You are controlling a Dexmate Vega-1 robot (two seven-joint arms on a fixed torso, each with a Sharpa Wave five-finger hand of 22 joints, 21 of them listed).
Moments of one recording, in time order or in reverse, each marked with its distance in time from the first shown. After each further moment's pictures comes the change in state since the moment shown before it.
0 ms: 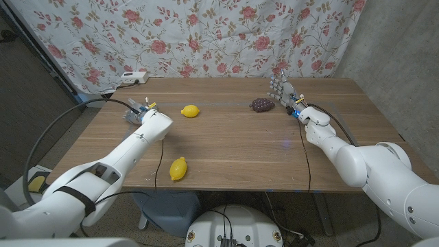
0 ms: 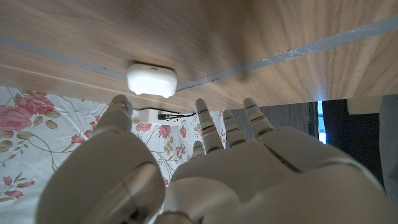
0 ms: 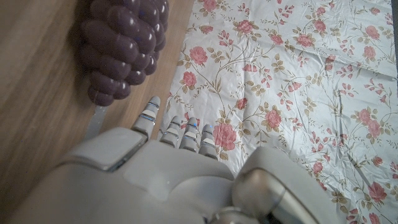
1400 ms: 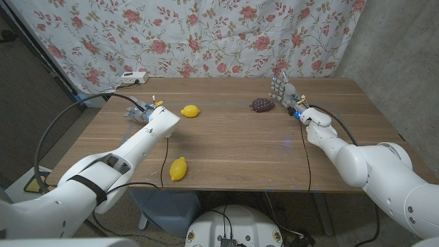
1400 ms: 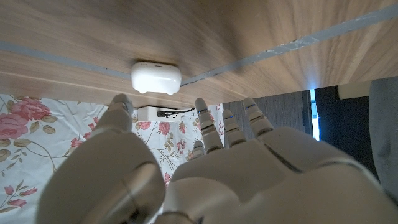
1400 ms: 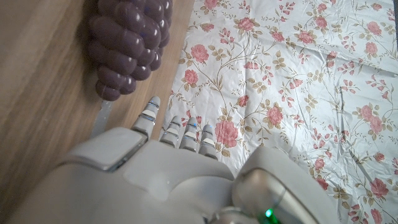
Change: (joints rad) left arm -0.065 -0.058 0.046 0.118 0.004 0.010 0.064; left_hand -0.001 0.011 -0.014 0.031 0.000 0.002 0.009 0.000 0.000 0.018 -0.007 0.000 0.003 0.004 0.004 0.000 0.002 0.013 -0.005 0.000 0.000; right arm -0.001 -0.002 0.020 0.009 -0.005 0.000 0.011; right_hand 0.000 0.000 0.000 0.000 0.000 0.006 0.006 0.000 0.000 0.000 0.000 0.000 0.000 0.000 0.000 0.000 0.000 0.000 0.000 0.000 0.000
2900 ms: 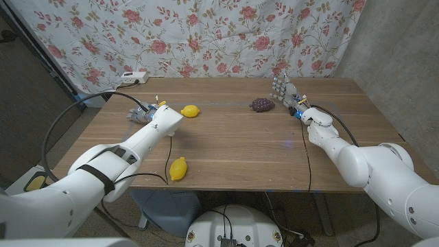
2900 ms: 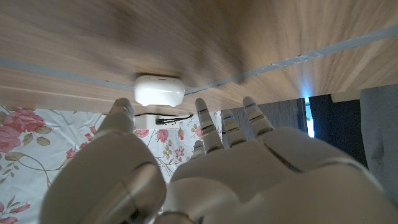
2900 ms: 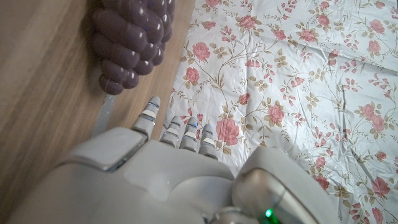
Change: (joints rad) left arm -0.075 -0.051 0.034 0.157 -0.050 -0.038 0.029; left_hand -0.024 0.021 -0.017 0.016 0.000 -0.004 0.011 0.000 0.000 0.000 0.000 -0.004 0.004 0.003 0.004 0.000 0.002 0.003 -0.004 0.000 0.000; right arm -0.007 -0.008 -0.002 -0.016 0.002 -0.011 -0.006; right_hand 0.004 0.004 0.006 0.006 0.000 0.004 -0.004 0.000 0.000 0.000 0.000 0.000 0.005 0.000 0.000 0.000 0.000 0.000 0.000 0.000 0.000
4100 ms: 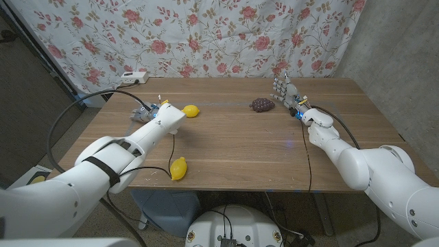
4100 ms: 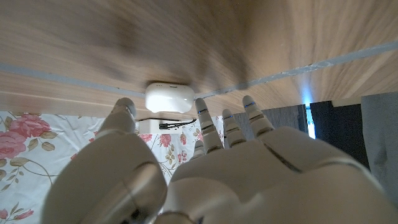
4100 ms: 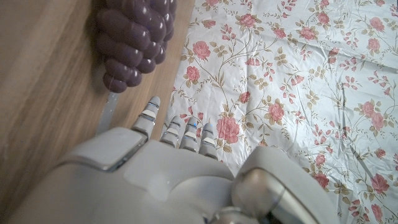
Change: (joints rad) left arm -0.053 -0.029 0.039 0.095 -0.041 -0.030 0.006; left_hand 0.012 0.020 0.000 0.000 0.000 0.002 0.005 0.000 0.000 0.006 -0.006 -0.007 0.000 0.000 0.000 0.000 0.000 0.018 0.004 0.006 0.000; right arm -0.014 -0.006 -0.002 -0.016 0.013 -0.005 -0.001; right_hand 0.004 0.004 0.000 0.000 0.000 0.011 0.000 0.007 0.000 0.000 0.000 0.000 0.000 0.000 0.000 0.000 0.000 0.000 0.000 0.000 0.000
